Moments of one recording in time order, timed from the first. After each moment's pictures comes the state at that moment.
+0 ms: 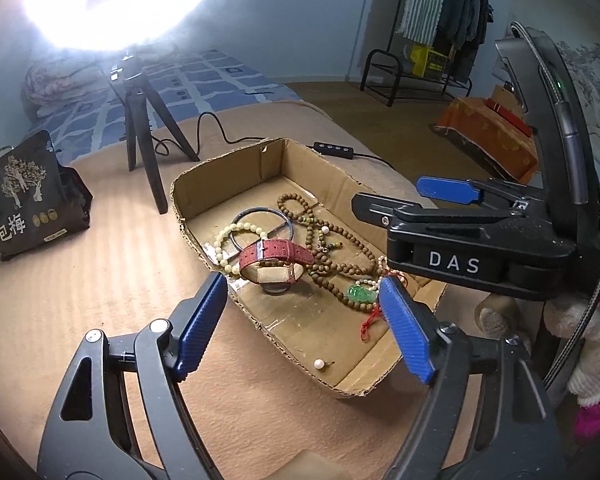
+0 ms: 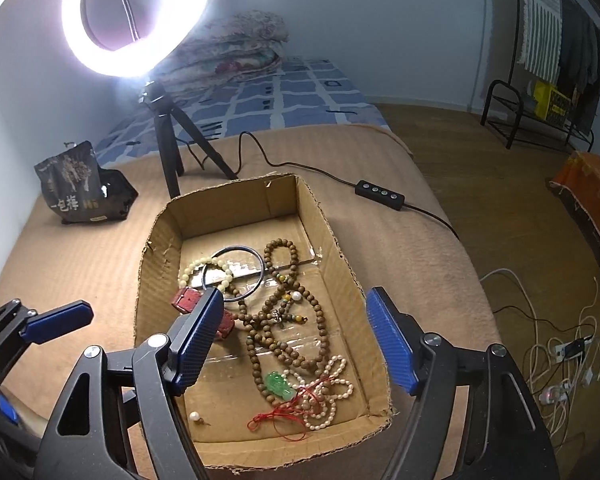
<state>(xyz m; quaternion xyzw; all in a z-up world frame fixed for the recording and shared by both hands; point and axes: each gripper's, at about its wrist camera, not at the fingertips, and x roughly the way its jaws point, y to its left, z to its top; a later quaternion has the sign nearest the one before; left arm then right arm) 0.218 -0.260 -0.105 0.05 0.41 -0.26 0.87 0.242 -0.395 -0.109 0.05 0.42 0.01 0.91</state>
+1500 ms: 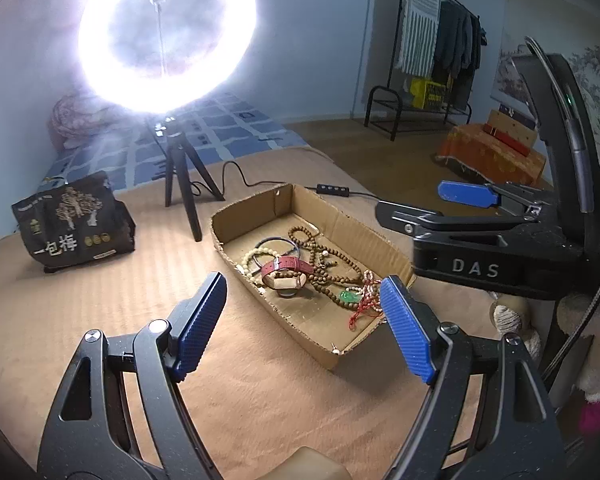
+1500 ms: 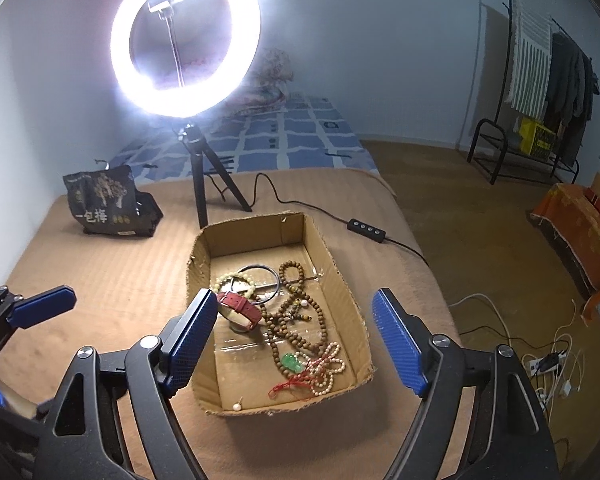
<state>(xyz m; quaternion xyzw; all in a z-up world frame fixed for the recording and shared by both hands) 0.151 -0.220 -0.039 0.05 0.34 -0.25 0.91 0.180 -0.376 -0.039 0.02 0.37 0.00 0.93</state>
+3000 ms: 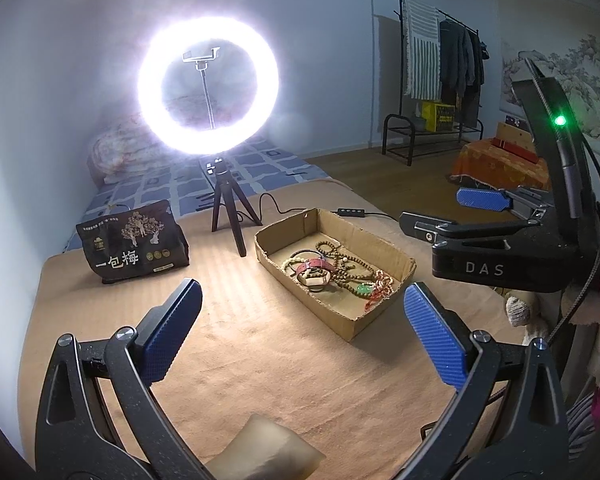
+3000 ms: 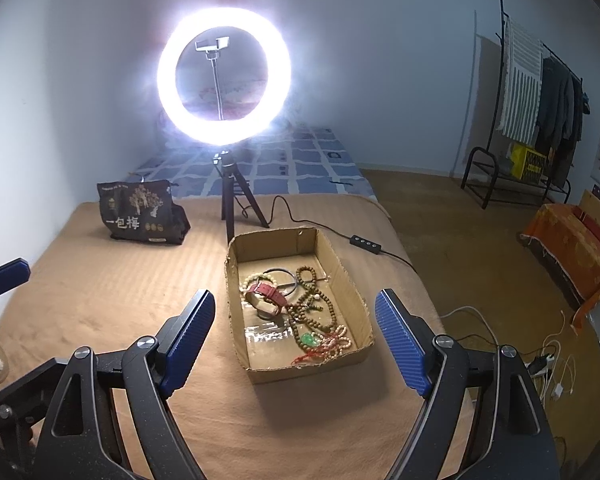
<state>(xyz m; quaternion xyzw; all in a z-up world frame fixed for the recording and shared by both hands) 0.062 -0.175 0.004 0.08 0.27 -0.21 0.94 0.107 -0.347 -0.005 0.00 0.32 0.00 0.95</state>
